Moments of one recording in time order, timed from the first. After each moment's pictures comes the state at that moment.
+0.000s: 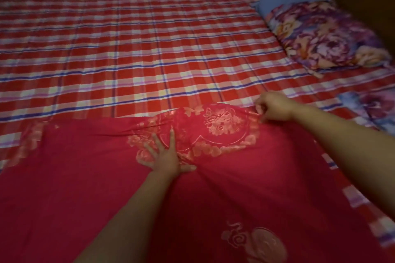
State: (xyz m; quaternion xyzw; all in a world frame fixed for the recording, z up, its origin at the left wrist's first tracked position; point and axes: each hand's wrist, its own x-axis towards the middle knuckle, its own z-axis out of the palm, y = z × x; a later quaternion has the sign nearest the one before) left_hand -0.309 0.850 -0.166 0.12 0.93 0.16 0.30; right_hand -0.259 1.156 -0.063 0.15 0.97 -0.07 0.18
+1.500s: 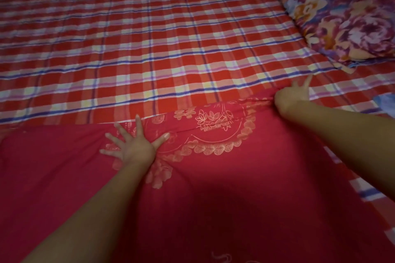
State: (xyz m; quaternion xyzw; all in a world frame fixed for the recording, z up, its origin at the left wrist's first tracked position) left_hand -0.389 0.881 -0.198 -0.03 0.98 0.10 0.16; right_hand -0.314 1.238 -0.132 0.27 0.90 0.26 0.24
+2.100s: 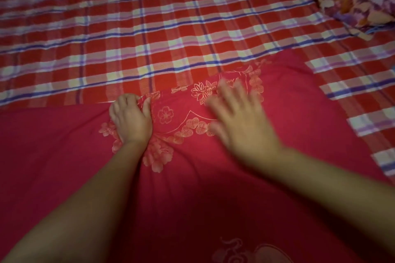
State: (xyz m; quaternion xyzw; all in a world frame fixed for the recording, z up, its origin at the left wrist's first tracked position) left_hand -0.413 0.880 -0.232 0.07 0.96 0.22 -0.15; right_hand -0.247 1.079 -0.154 0.03 1.00 -0.01 -0.07
